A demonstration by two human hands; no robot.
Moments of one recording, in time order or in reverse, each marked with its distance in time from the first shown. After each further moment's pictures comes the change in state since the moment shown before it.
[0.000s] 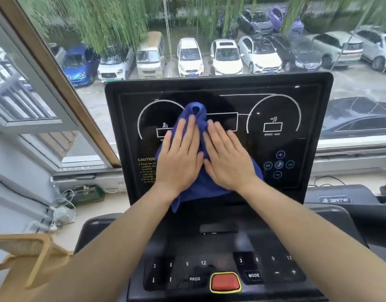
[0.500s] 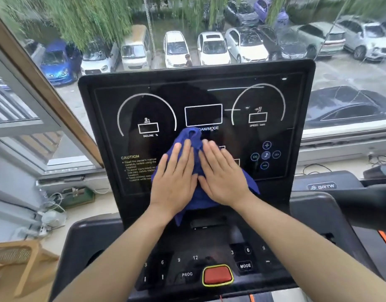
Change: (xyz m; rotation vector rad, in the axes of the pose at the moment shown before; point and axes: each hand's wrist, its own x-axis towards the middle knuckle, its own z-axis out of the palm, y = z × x) left_hand -0.057 0.030 0.017 -0.027 -0.100 0.064; right_hand -0.061 -0.014 0.015 -0.024 -0.117 0.023
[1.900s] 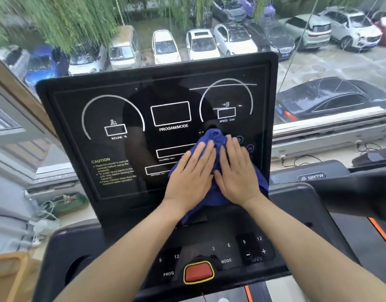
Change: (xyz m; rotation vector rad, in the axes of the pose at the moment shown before) left_hand 0.036 0.082 0.001 0.010 0.045 0.224; right_hand -0.062 0.063 0.007 0.174 0.003 0.275
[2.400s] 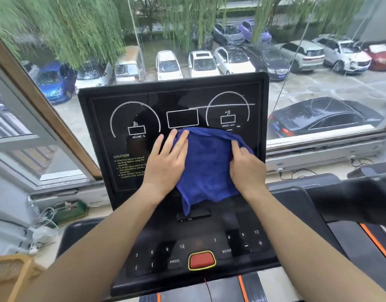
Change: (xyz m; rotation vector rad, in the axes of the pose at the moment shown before) left_hand -0.012 -0.076 -0.040 0.159 0.170 -0.066; right_hand 0.019 -0.016 -0.071 -0.013 -0.054 0.384
